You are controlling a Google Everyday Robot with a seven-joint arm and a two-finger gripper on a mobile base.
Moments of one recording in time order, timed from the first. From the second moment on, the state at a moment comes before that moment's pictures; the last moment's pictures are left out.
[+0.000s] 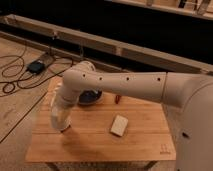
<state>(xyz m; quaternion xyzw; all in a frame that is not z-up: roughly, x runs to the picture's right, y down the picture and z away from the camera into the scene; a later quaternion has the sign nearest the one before) -0.221 0.110 0.670 -0.28 -0.33 -0.12 0.89</state>
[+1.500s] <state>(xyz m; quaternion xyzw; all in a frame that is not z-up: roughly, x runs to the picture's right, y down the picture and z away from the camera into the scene) -0.242 0.147 0.711 -0.28 -0.35 -0.13 0.88</state>
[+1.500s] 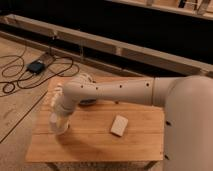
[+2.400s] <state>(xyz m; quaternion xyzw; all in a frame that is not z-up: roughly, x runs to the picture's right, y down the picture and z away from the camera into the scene) -0.230 0.144 0.724 -0.28 -0.34 -0.12 0.89</state>
